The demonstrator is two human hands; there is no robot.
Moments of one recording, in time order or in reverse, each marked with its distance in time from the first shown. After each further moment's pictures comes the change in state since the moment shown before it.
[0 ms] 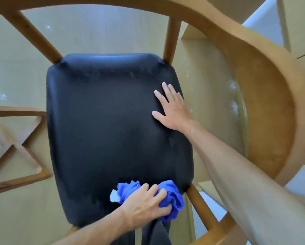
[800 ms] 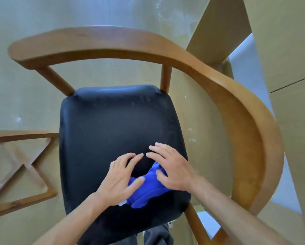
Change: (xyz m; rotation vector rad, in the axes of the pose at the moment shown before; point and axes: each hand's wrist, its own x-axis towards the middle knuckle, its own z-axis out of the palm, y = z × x) left_hand 0.000 -0.106 -0.078 -0.503 0.108 -0.704; right_hand -0.099 -0.029 -0.028 0.214 0.115 -0.374
